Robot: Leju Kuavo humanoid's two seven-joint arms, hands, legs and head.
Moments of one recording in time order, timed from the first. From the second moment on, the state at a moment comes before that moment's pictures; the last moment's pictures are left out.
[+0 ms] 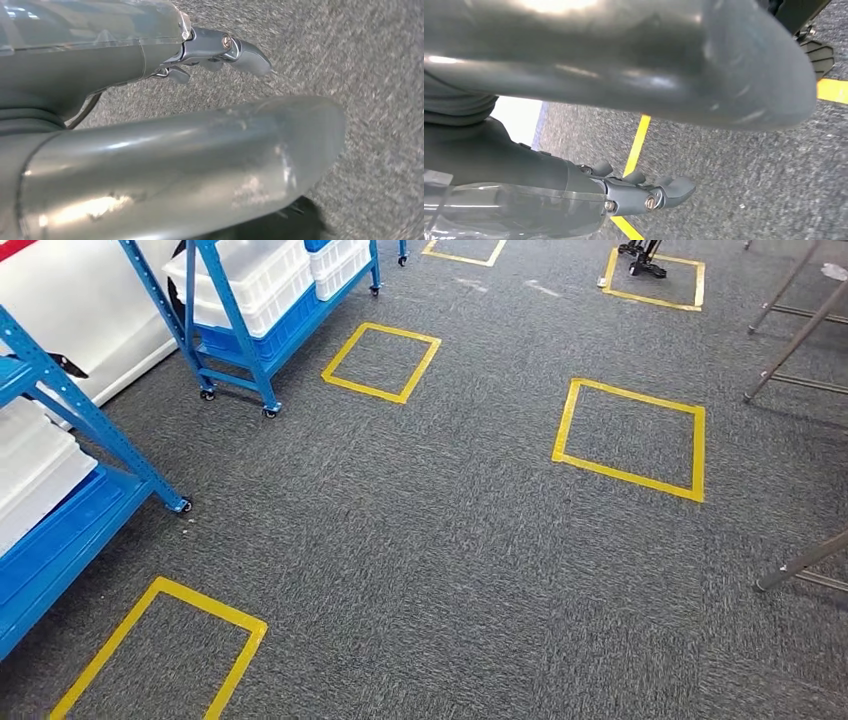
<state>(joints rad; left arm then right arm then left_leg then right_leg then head) -0.06 -0.16 1.20 -0.22 -1.11 0.09 -0.36 -0.03 0.13 -1.07 -0.23 1.02 -0.09 0.07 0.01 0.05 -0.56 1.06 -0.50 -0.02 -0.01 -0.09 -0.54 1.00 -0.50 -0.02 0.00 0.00</state>
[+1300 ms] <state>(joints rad) -0.06 -0.16 1.21 -0.22 -1.12 0.09 -0.36 -0.04 0.13 -1.07 -0.23 1.05 -0.08 0.07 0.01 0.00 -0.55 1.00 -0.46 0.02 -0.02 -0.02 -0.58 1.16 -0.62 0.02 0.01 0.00</state>
